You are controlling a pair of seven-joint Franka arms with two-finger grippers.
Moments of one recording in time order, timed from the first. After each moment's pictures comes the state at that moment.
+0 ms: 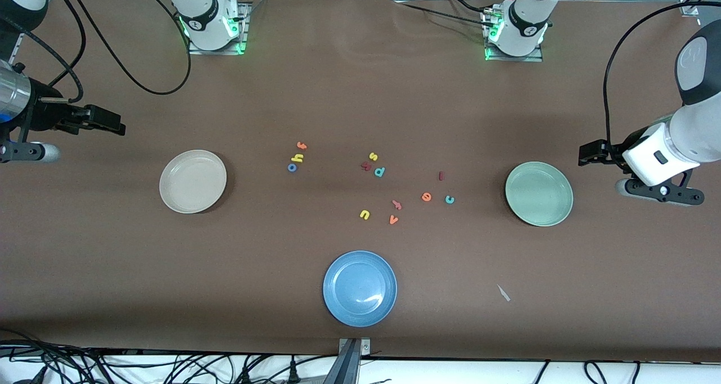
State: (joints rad) left arm 0.21 0.27 -0.28 -1.49 0.07 1.59 0.09; right arm 0.04 0.19 0.00 -1.40 0.05 1.44 0.07
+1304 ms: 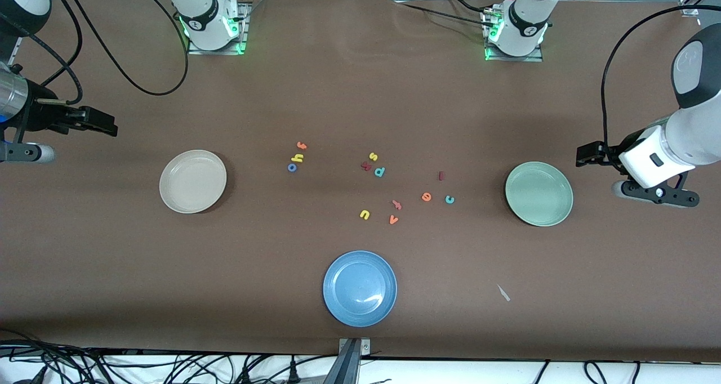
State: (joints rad) left arm 0.21 0.28 -0.28 -1.49 0.07 1.59 0.09; right arm 0.04 0.19 0.00 -1.40 -0.01 1.44 0.06
